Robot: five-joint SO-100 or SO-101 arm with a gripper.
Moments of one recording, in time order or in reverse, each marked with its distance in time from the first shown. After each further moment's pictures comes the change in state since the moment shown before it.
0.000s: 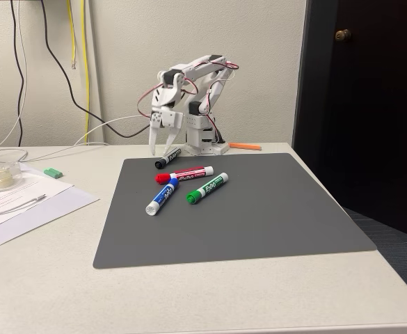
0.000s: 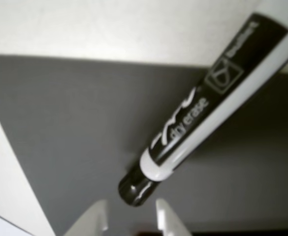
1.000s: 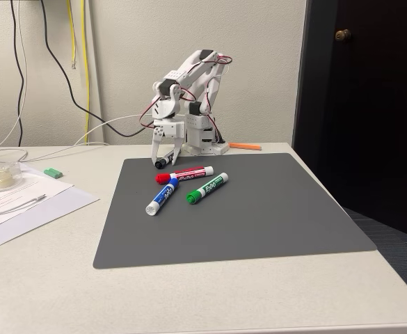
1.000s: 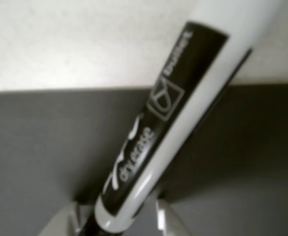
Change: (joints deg) arm -2.2 -13.6 -0.1 -2.4 6.2
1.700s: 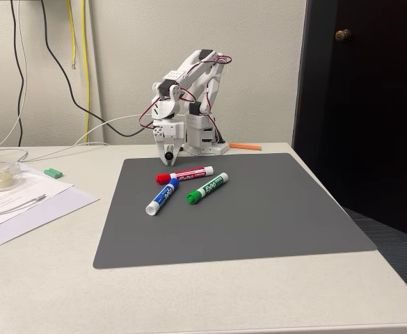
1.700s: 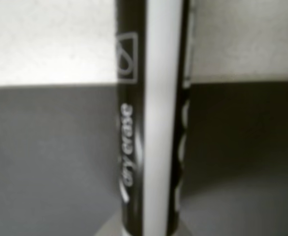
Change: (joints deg) arm 0.0 -0.2 -0.1 -1.6 -0.4
